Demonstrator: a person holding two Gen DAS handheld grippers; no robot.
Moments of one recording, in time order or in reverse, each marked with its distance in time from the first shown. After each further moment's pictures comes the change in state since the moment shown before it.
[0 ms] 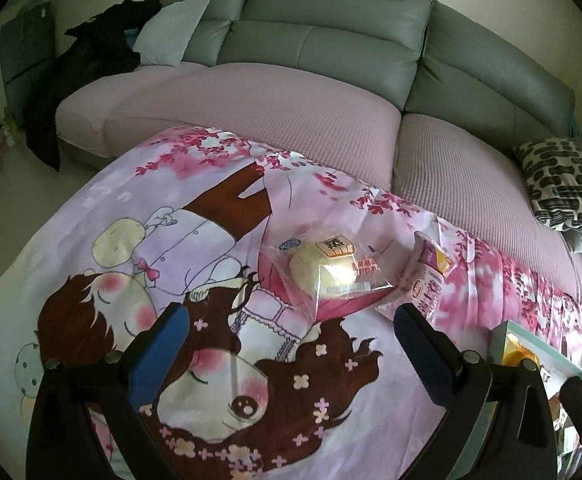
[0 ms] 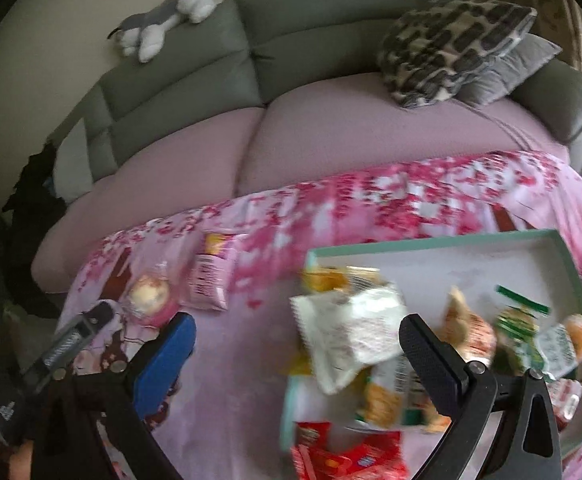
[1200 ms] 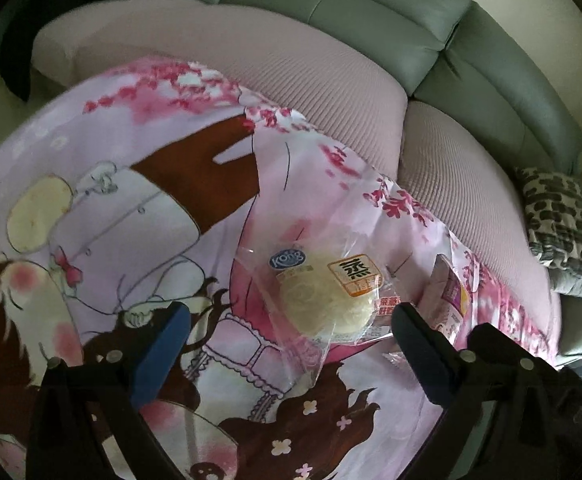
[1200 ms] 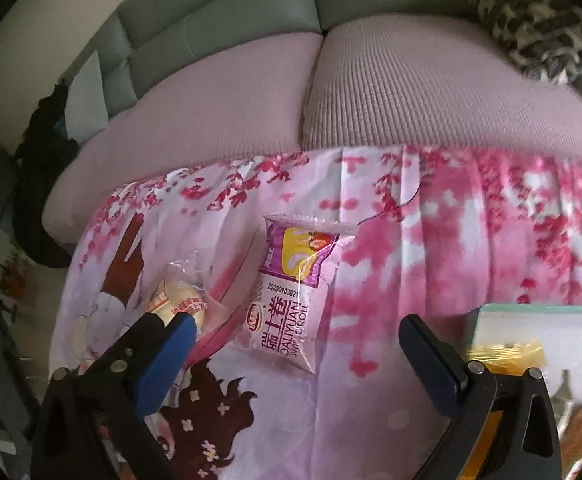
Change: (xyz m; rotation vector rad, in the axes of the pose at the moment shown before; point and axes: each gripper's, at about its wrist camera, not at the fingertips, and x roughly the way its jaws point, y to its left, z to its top) left arm 0.085 0.025 0.024 -0.178 0.165 -0.176; right arm 0.140 0.077 0.044 -0.061 0.289 0.108
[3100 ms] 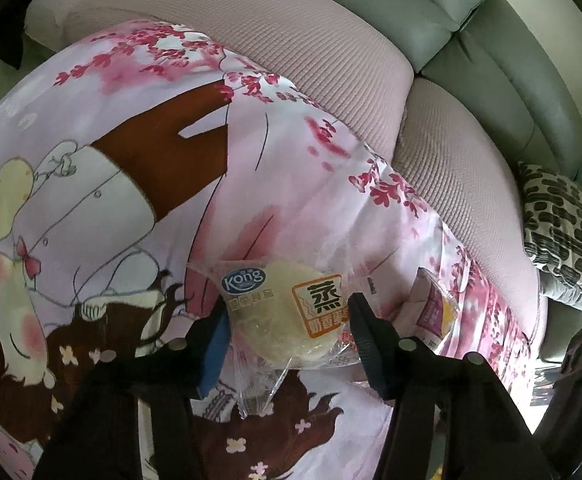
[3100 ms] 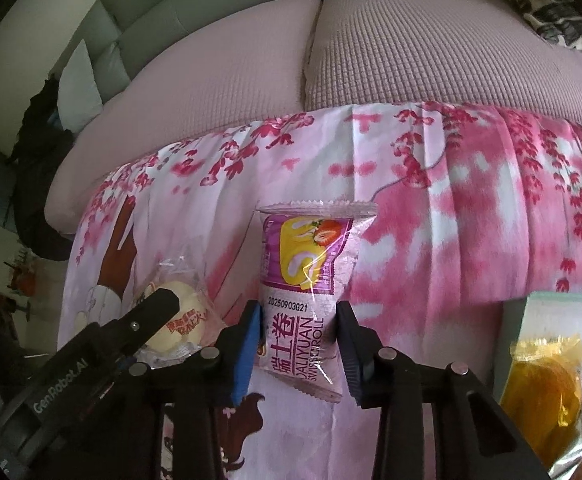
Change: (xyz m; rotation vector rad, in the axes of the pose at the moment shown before) left arm 0.018 -0.010 0.011 -0.061 0.137 -0.011; right arm 0.029 0.002 -0.002 0.029 0.107 0.027
